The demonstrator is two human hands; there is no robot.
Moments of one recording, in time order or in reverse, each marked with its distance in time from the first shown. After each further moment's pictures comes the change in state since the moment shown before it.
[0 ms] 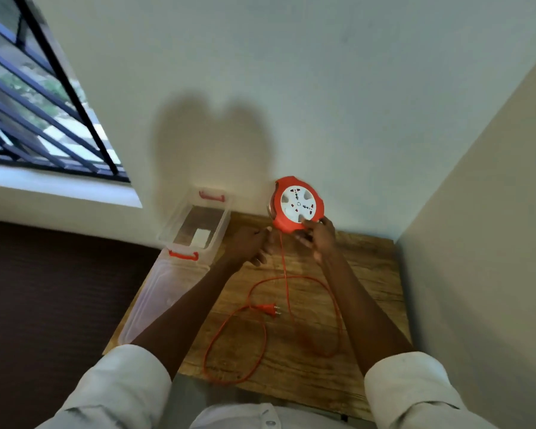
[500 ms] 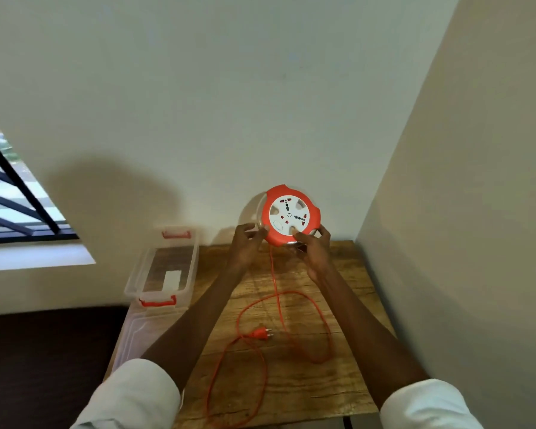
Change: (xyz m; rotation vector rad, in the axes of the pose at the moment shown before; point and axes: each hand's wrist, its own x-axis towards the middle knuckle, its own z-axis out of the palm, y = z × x) left_hand 0.032 0.035 0.025 -0.171 -0.024 0.181; right_hand -0.042 -0.012 -0.017 0.123 0.151 -0.222
